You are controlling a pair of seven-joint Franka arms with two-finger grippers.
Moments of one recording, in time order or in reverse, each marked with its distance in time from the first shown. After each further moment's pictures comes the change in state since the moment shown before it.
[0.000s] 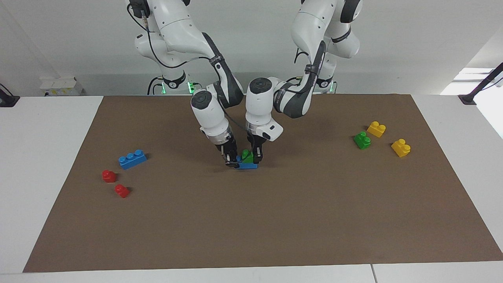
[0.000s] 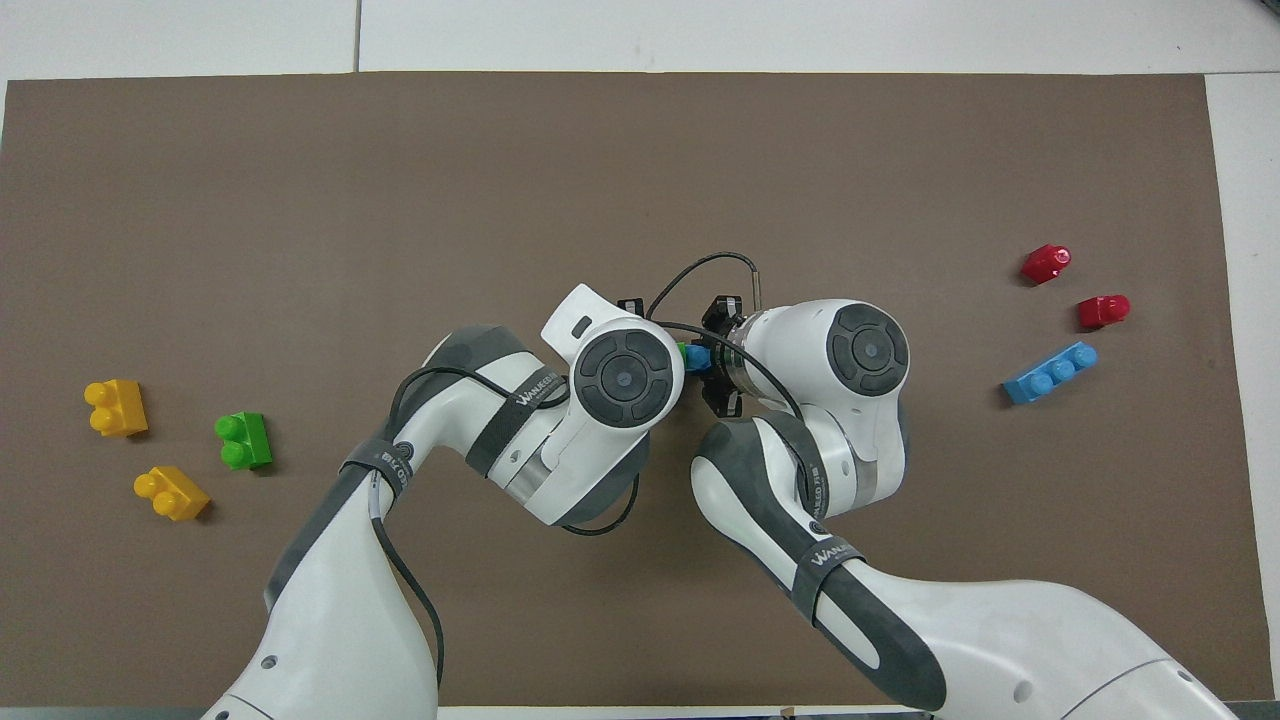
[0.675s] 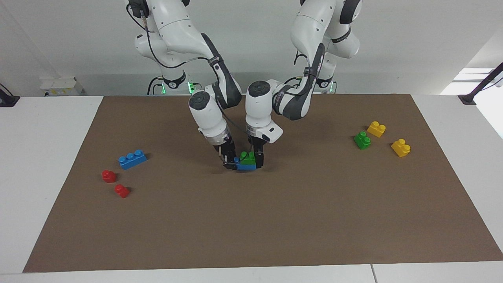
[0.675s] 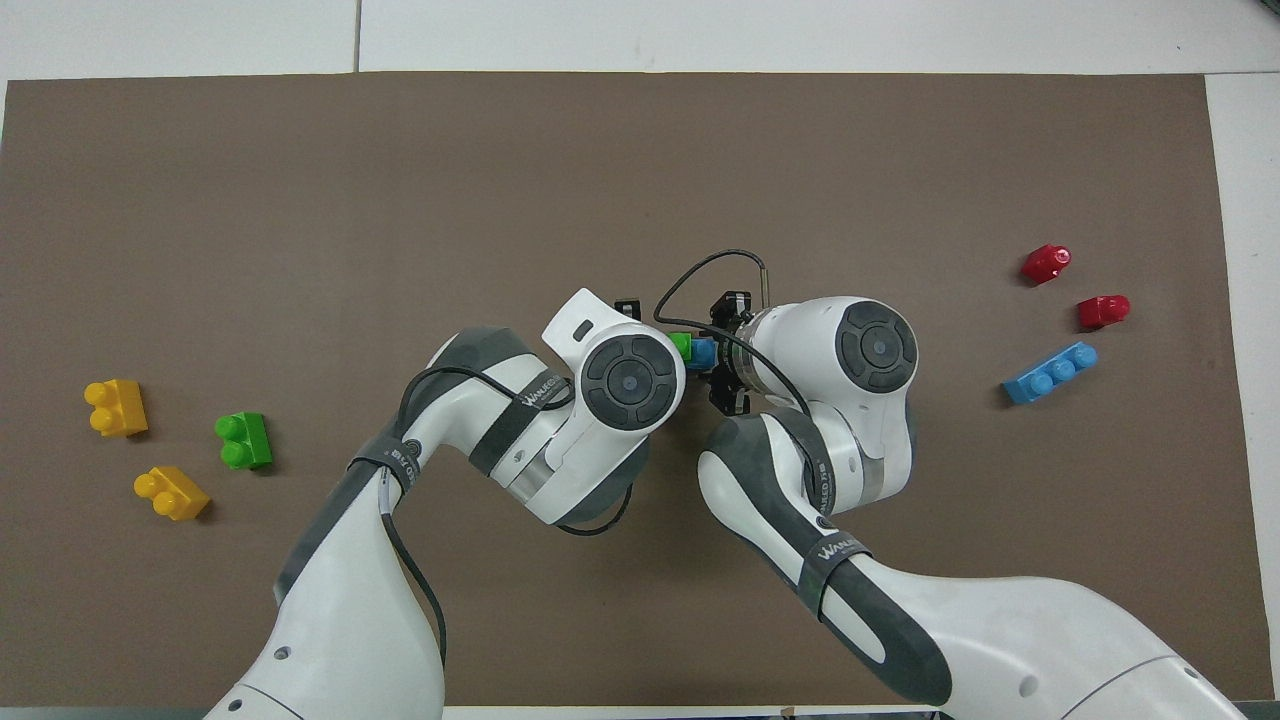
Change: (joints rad) left arm -0.001 0.013 0.001 -0.012 0.033 -0.001 0.008; right arm -0.006 0.000 -0.011 -0.006 0.001 0.002 0.000
